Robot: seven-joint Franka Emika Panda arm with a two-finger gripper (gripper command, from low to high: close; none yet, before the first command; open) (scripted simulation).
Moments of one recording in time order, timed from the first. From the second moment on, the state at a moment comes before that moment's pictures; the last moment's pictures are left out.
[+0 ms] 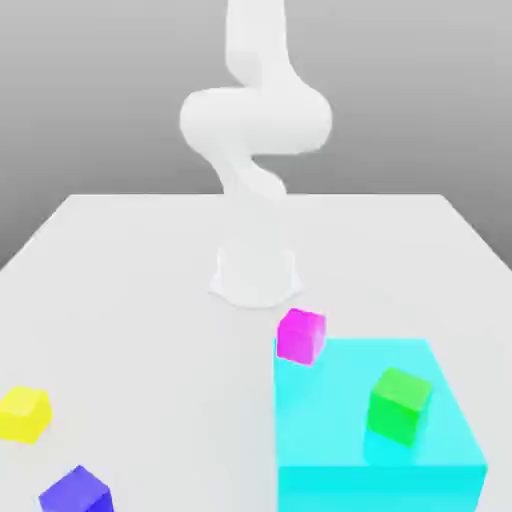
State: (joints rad) arm -0.03 -0.71 0.00 -2.30 -0.02 2.32 0.83
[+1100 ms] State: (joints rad) arm -0.31 0.49 -0.05 -2.22 0.06 2.71 1.02
